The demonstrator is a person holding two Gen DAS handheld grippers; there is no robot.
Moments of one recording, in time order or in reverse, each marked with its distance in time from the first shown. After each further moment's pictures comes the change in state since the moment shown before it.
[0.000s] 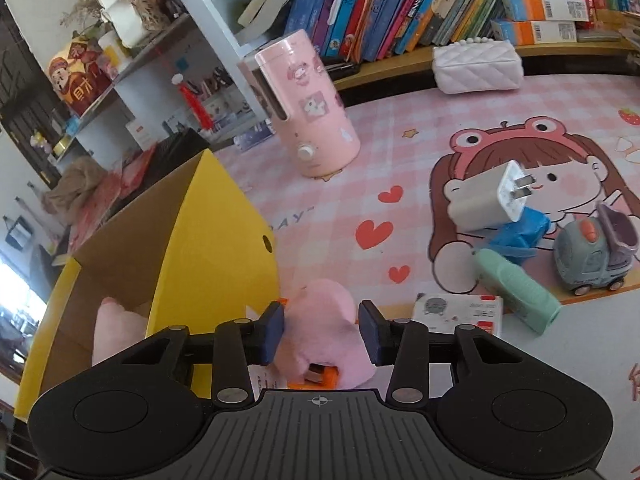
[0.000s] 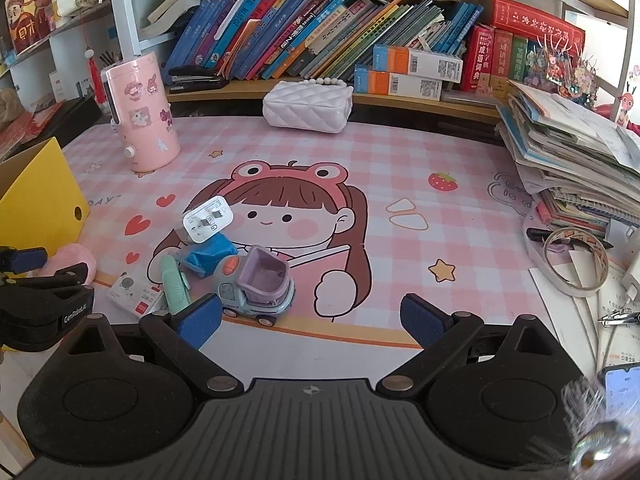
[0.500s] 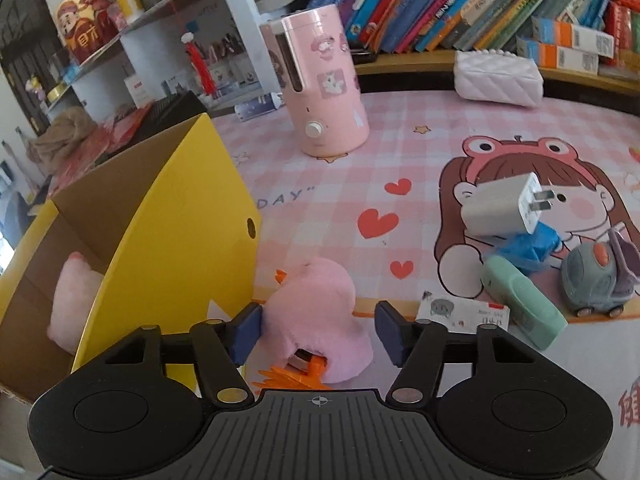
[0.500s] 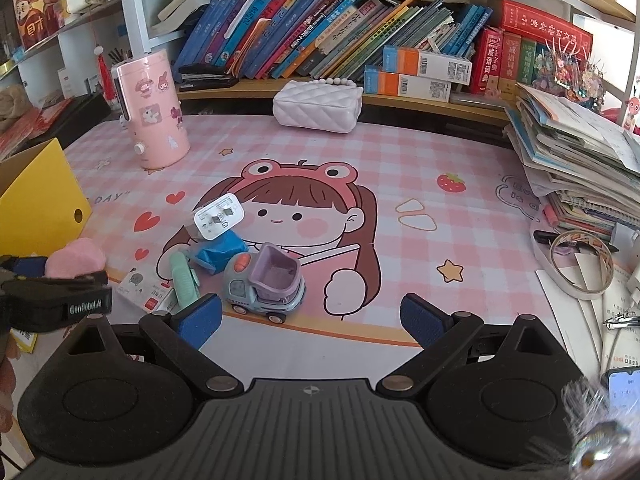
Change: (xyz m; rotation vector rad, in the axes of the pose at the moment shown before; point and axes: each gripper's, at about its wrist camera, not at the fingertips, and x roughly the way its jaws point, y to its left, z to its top) left arm 0.017 0.019 -0.006 -0.150 0.031 -0.089; right arm -0.002 0.004 -0.003 -0.020 0.002 0.020
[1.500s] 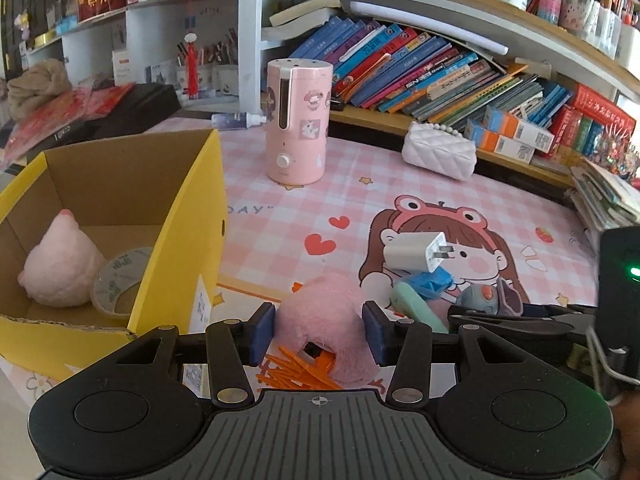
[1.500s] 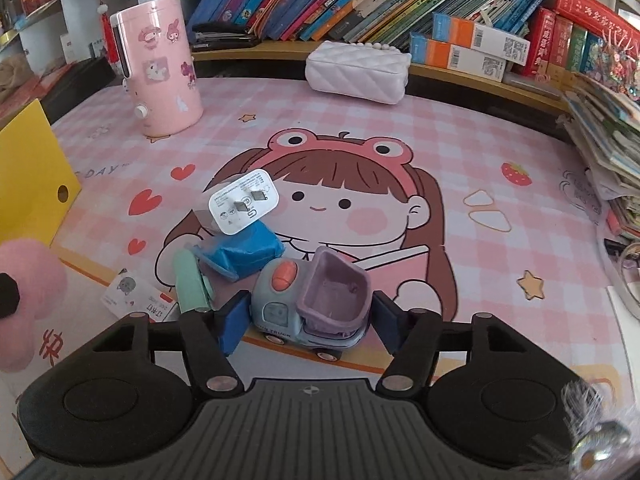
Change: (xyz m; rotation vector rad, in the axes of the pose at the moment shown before) left arm -0.065 0.041 -0.013 -0.210 -0.082 -0.291; right arm 0.065 0.031 0.010 -0.038 0.062 0.015
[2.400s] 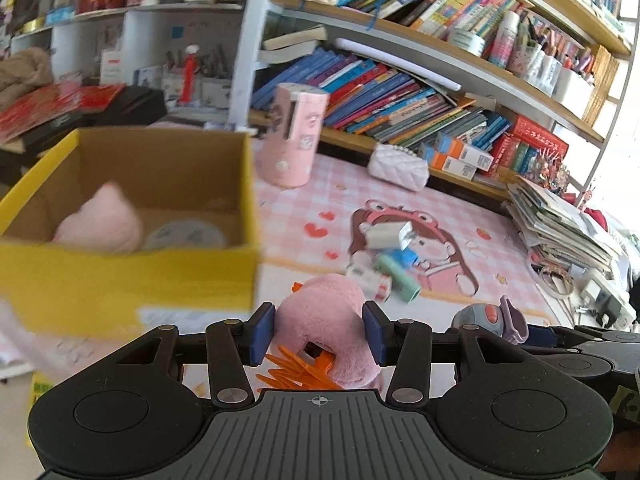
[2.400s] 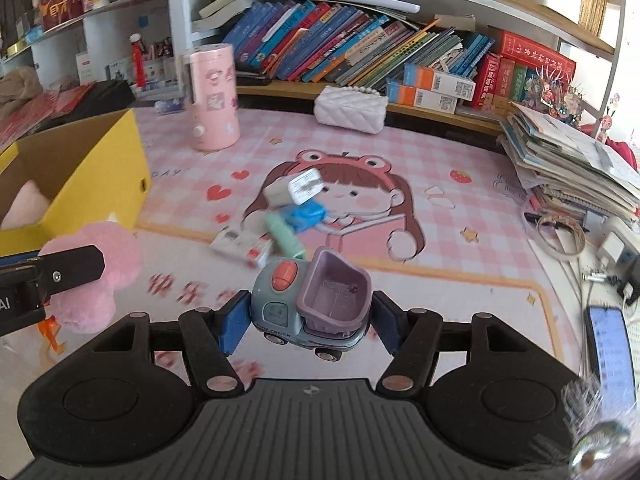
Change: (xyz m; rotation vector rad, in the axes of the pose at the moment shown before) left arm -0.083 0.085 -0.048 -0.028 -0.060 -0.196; right arm -0.140 0.089 -0.065 0.007 -0.069 -0.095
